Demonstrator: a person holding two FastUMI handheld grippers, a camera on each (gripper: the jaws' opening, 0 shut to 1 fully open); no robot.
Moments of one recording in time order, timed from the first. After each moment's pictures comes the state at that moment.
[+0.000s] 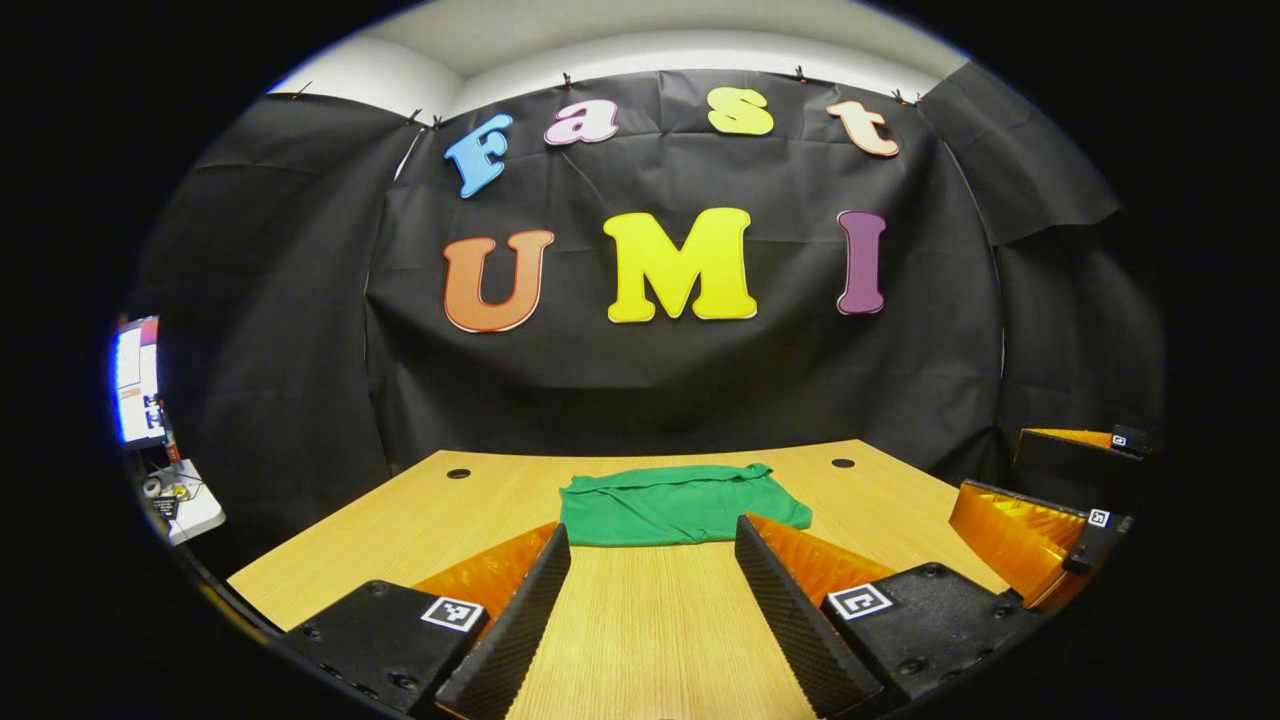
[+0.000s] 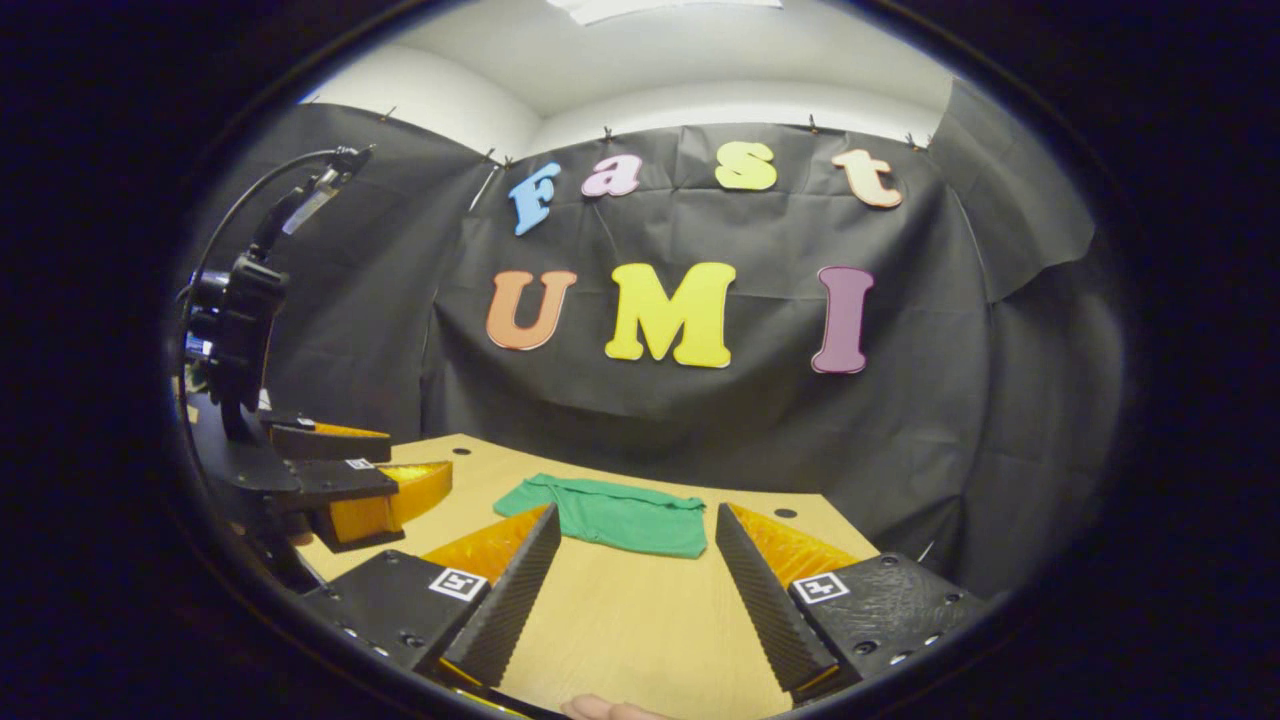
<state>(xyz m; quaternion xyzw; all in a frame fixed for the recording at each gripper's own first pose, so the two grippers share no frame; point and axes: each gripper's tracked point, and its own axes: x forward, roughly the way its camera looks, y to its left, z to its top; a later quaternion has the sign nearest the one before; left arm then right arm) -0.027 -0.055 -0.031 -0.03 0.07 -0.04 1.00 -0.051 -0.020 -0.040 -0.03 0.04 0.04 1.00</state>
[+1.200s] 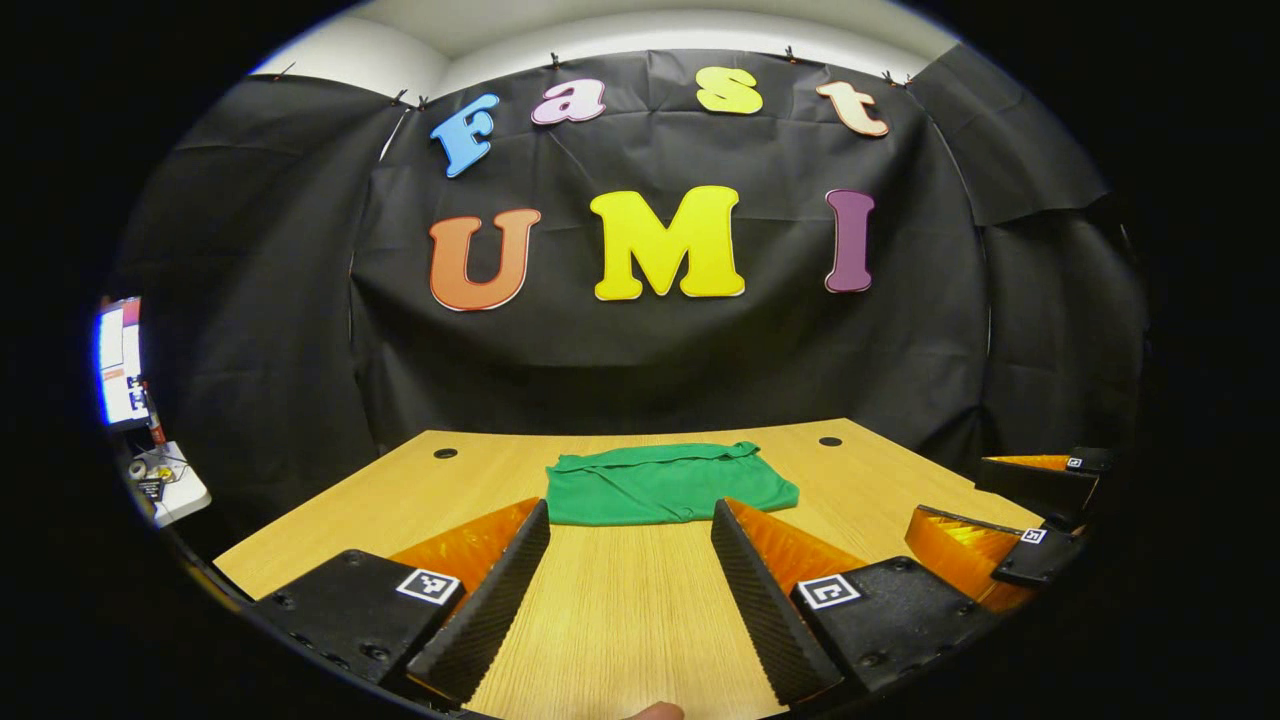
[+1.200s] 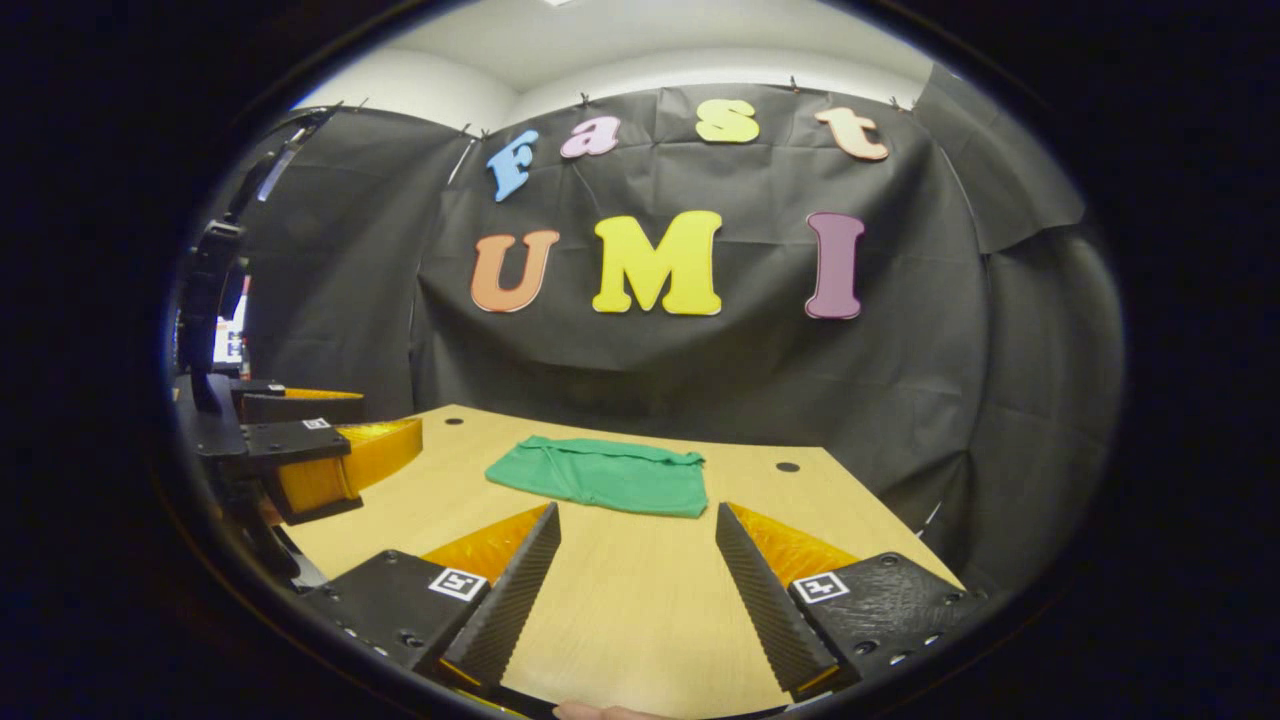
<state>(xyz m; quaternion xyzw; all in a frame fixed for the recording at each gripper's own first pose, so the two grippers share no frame) -0.029 -0.060 -0.035 0.01 0.07 -0.04 1.00 -0.041 -0.029 -0.084 0.00 0.10 0.03 0.99</state>
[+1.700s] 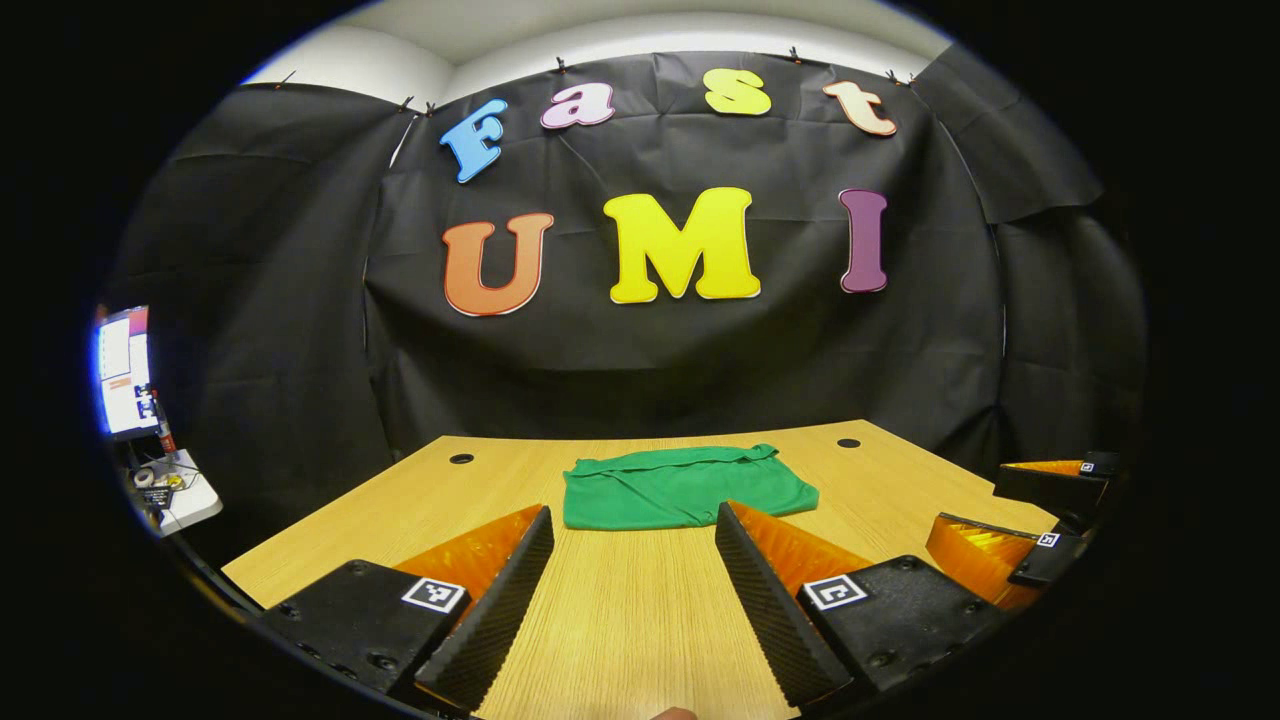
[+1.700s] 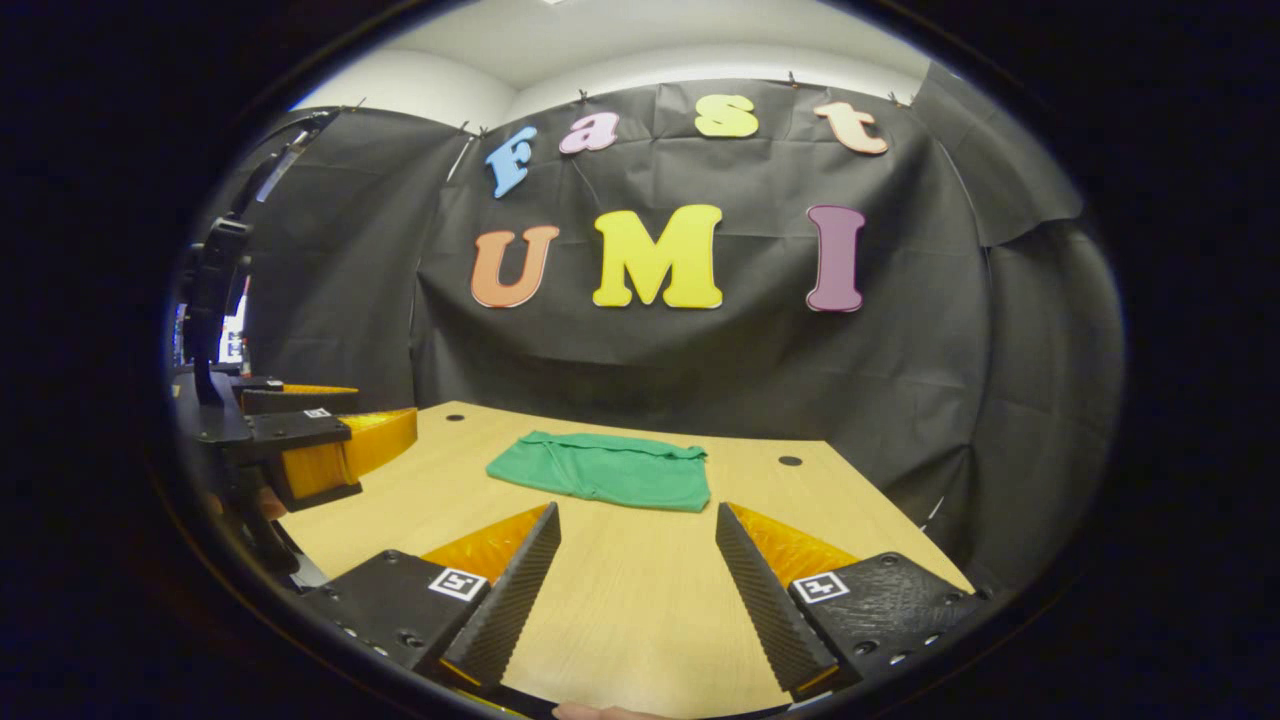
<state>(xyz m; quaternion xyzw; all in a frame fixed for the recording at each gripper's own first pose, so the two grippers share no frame) -0.025 -0.054 -0.038 0.01 0.07 -0.02 1.00 -0.040 -0.028 -0.091 0.00 0.11 0.03 0.99</state>
